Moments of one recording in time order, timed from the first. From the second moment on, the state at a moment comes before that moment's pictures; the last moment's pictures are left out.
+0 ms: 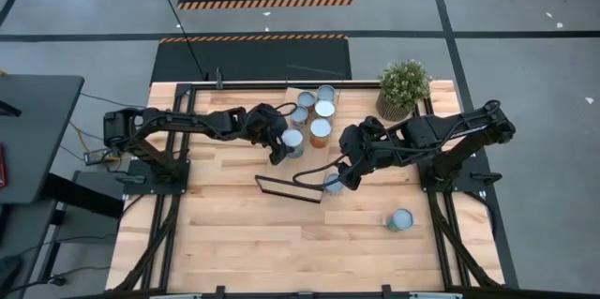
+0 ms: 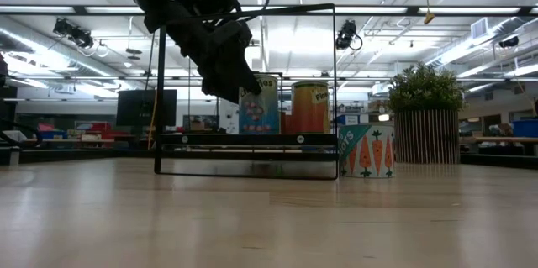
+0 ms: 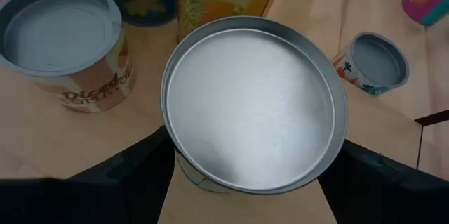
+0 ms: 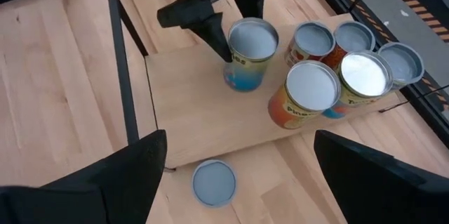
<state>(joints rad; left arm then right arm) 0.25 1.55 0.91 -0.10 0.09 -0.17 0.31 1.51 1.69 -1.20 0.50 0.65</state>
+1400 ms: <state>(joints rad) 0.35 1.56 0.91 -0.07 0.16 -0.26 0.31 1.51 1.69 -0.30 0.50 0.65</state>
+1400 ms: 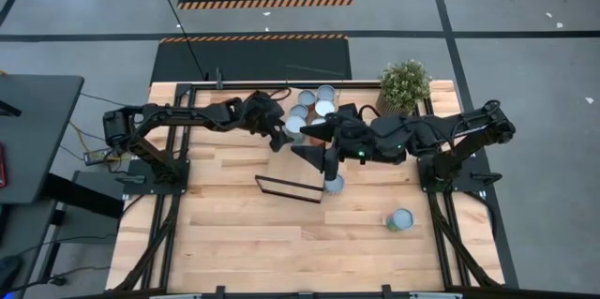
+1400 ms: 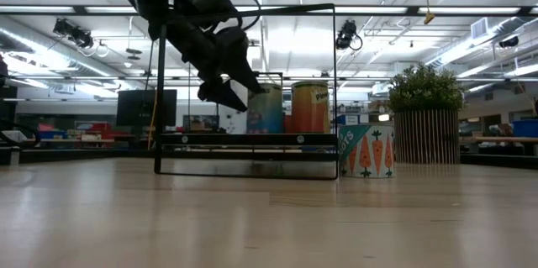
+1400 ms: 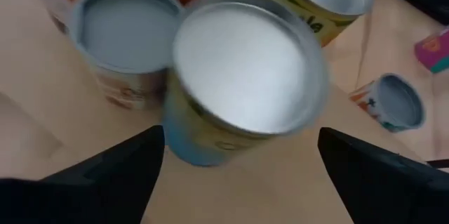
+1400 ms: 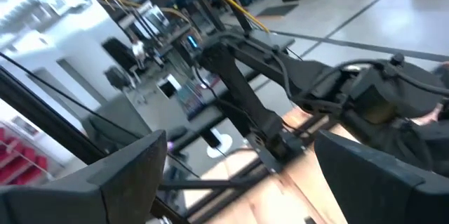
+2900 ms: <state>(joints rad) 0.23 1.36 0.91 -0.18 -0.18 -0.70 0.31 1.51 1.69 -0.22 0.50 0.65</state>
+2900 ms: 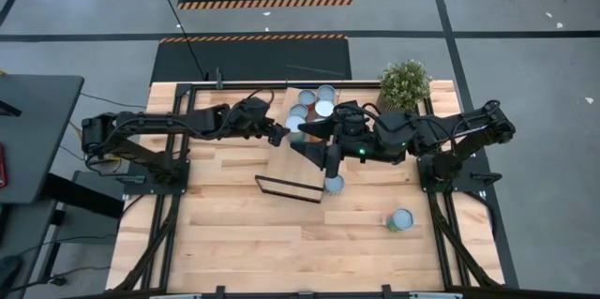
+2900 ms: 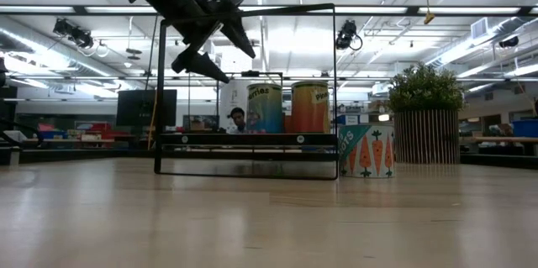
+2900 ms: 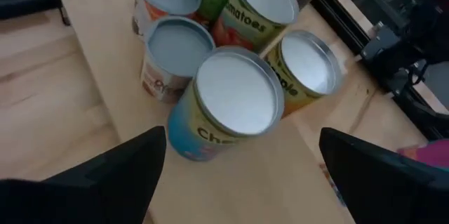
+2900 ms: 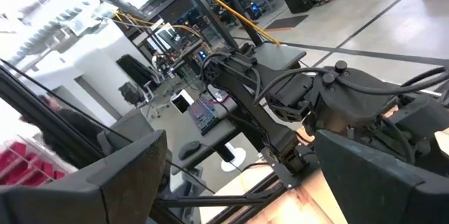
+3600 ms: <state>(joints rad) 0.12 1.38 1.02 -0.33 -0.35 -0.40 0.26 1.51 1.69 -0.15 0.37 0.52</state>
